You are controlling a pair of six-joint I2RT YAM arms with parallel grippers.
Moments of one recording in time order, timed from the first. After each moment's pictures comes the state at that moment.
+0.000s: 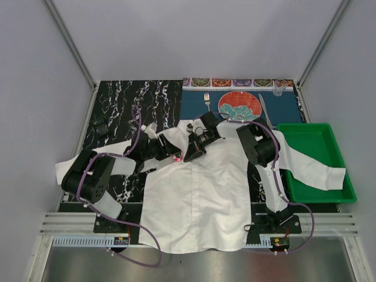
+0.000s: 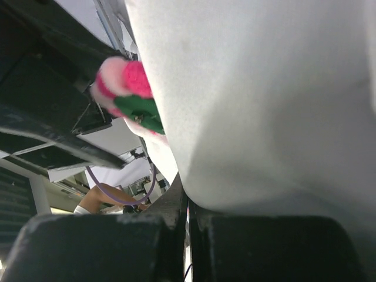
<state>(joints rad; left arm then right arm) -0.35 1.61 0.47 0.62 0.47 -0.84 0.54 2.29 1.47 -0.39 -1.09 0.45</state>
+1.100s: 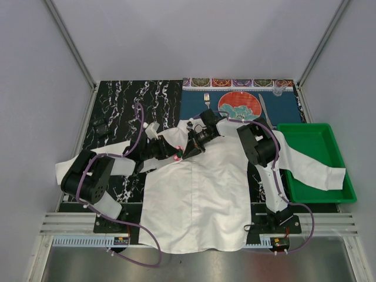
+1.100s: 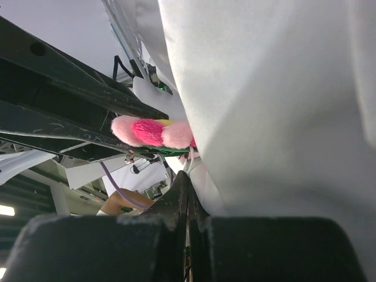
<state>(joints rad) -0.34 1.58 0.46 0.65 0.52 -0.68 0.54 2.29 1.51 -0.40 -1.09 0.55</state>
